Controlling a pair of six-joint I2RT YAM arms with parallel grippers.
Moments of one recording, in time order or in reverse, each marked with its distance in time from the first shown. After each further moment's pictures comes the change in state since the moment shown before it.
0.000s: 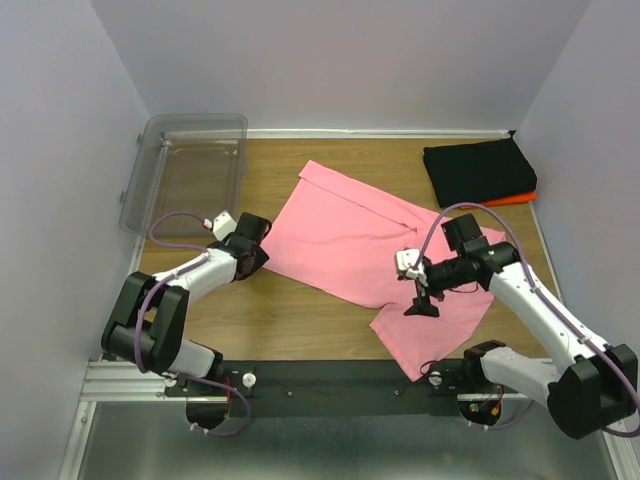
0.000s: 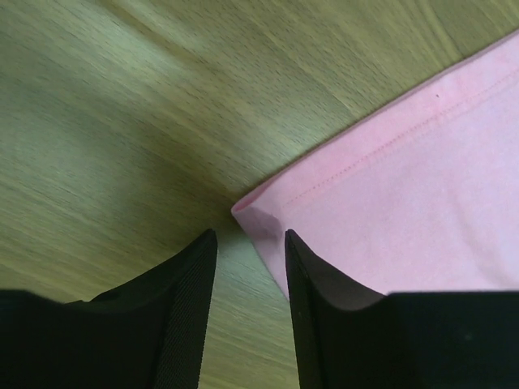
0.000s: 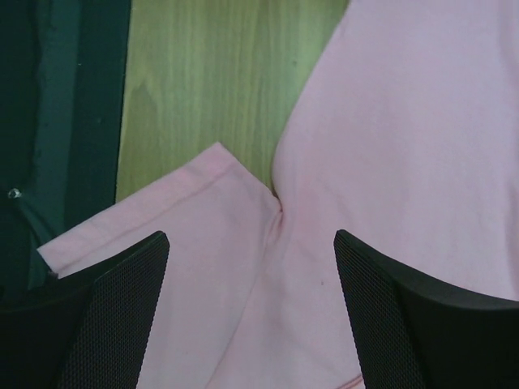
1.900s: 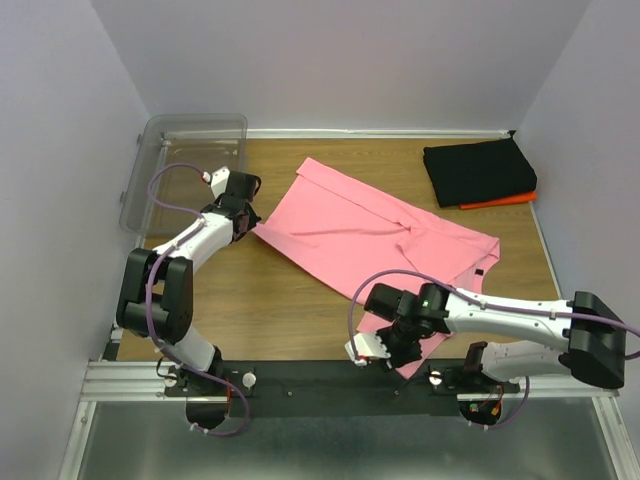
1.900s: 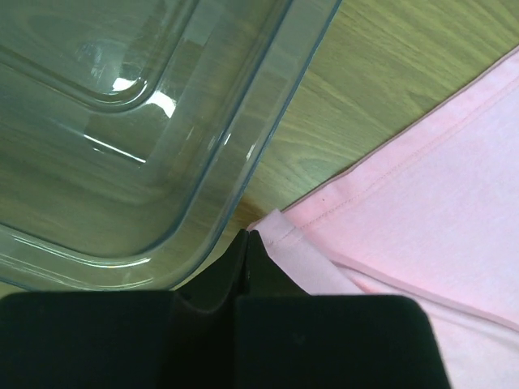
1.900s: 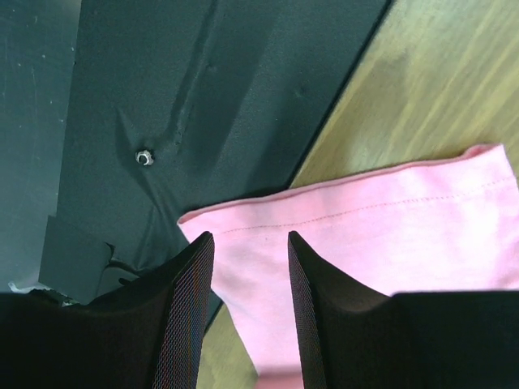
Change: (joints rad) left arm 0.132 0.159 0.323 -0.009 0.005 0.305; right arm 0.863 0.125 -0.087 0.045 0.470 0.373
